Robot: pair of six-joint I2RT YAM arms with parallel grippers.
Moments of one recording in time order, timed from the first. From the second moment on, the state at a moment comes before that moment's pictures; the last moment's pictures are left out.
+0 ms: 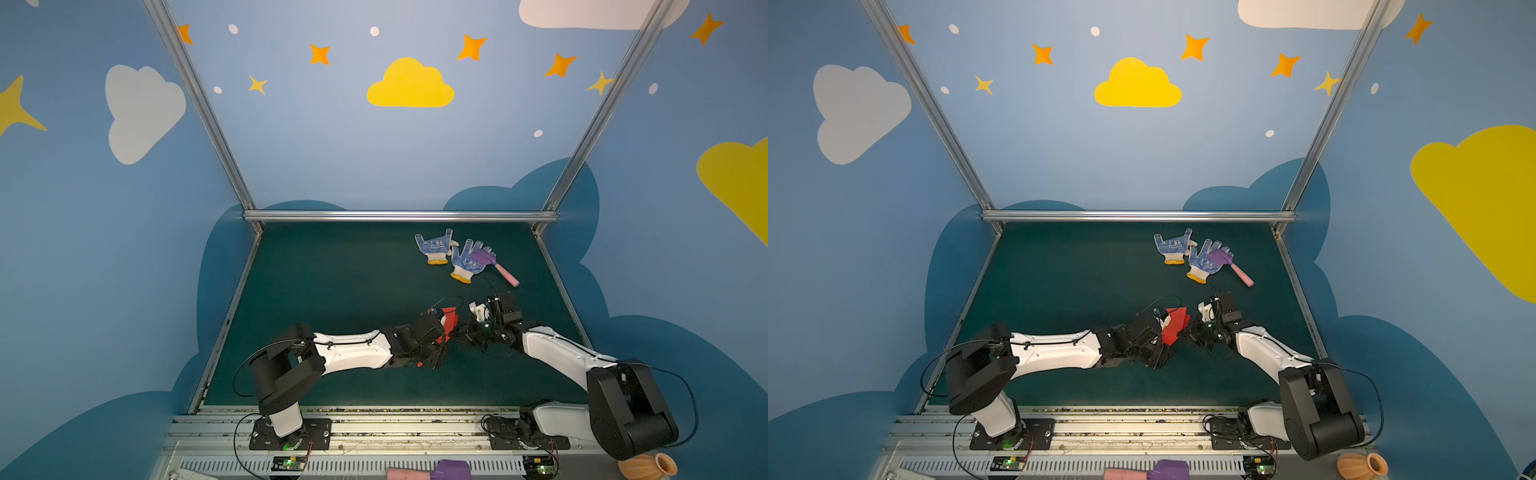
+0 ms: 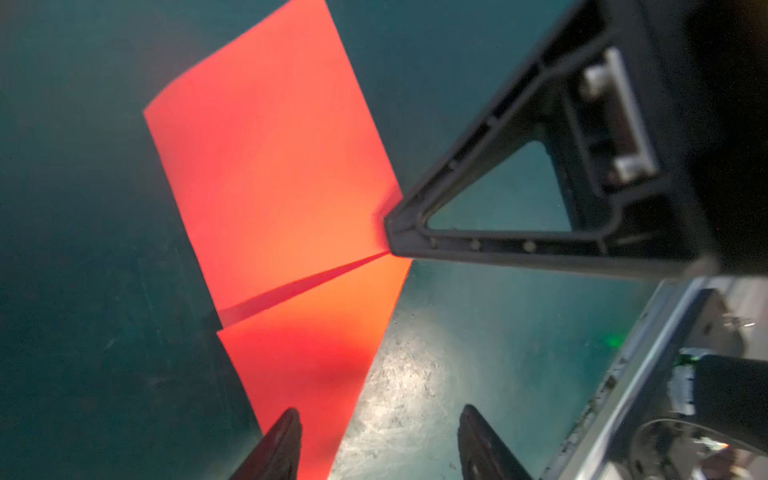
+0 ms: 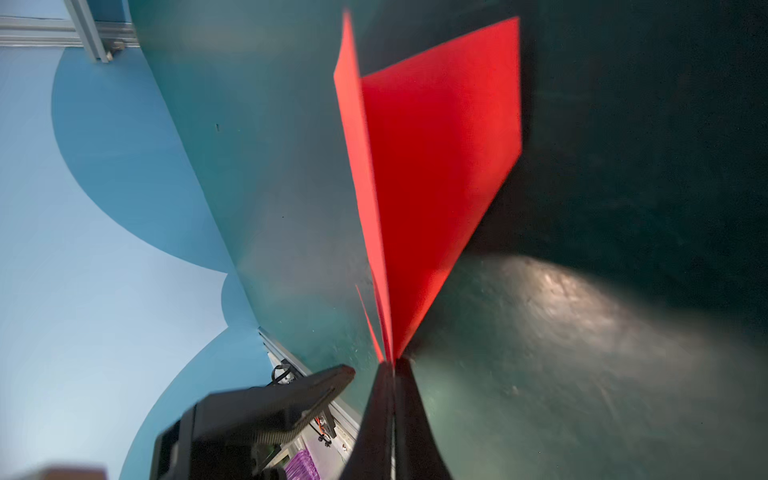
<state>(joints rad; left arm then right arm) -1.10 1.72 1.00 -0.15 -0.05 -0.53 0.34 1.30 0.56 -0.27 -0.61 0.88</state>
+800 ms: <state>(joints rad) -1.17 1.81 1.00 -0.16 -0.32 -0.45 0.37 1.28 0.56 -0.31 -0.57 0.92</state>
